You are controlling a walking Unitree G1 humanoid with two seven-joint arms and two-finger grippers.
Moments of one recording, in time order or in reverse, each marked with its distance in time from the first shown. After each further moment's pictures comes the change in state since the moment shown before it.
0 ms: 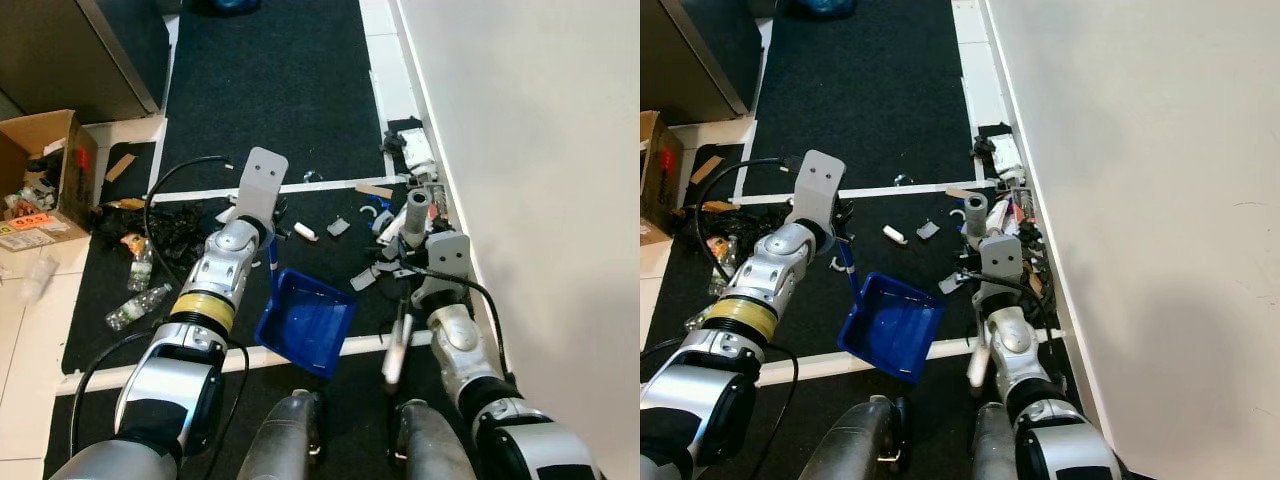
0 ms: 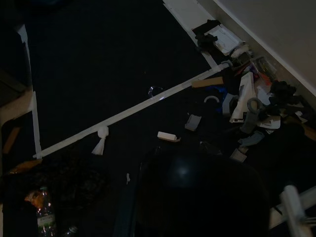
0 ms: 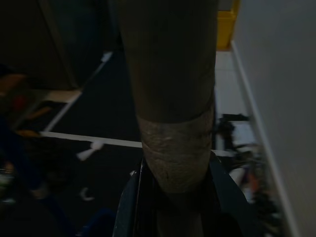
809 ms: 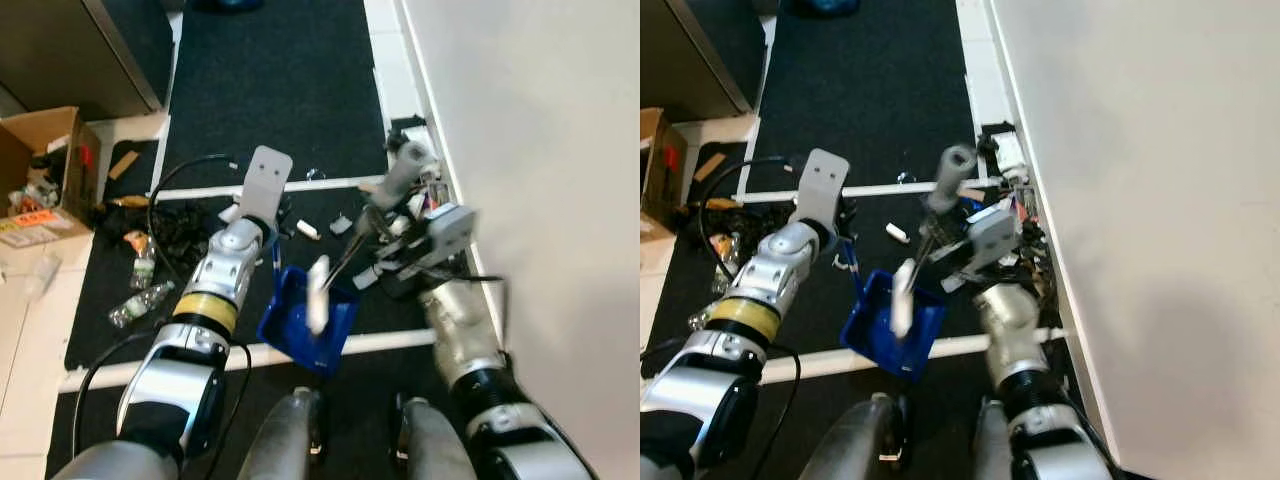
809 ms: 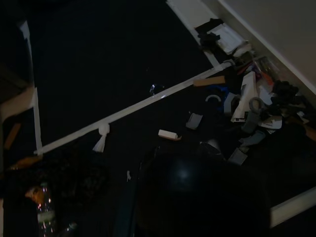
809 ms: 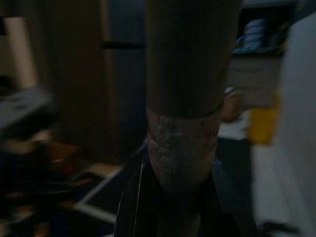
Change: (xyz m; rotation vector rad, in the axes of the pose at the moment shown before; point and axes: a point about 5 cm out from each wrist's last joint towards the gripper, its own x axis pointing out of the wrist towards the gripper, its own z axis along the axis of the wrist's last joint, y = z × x) left arm -0.002 0.007 0.002 -0.029 -0.017 0.042; right arm 0.002 -0.017 0.094 -0.093 -0.387 0.192
